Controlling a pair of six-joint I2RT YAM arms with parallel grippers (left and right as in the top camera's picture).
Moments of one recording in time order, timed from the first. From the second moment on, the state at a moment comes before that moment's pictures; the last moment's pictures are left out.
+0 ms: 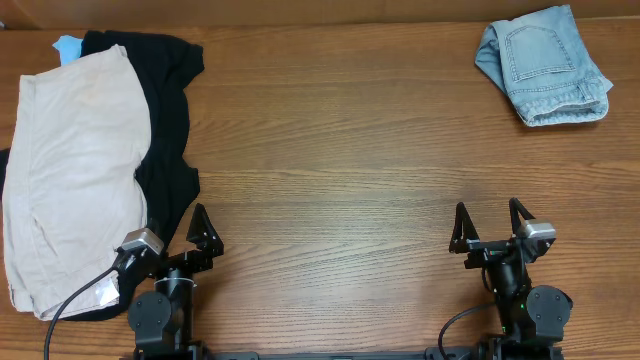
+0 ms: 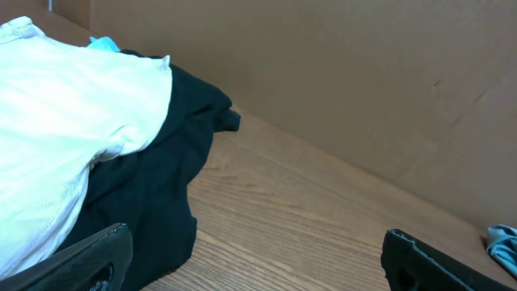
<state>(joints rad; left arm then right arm) 0.11 0.02 0.01 -0.08 0.01 -0.47 -0.10 0.01 0.02 -0.01 -0.23 0.17</state>
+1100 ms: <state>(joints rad) 0.11 0.02 0.01 -0.04 -0.01 -0.45 -0.10 0.01 0.02 0.09 -0.29 0.17</state>
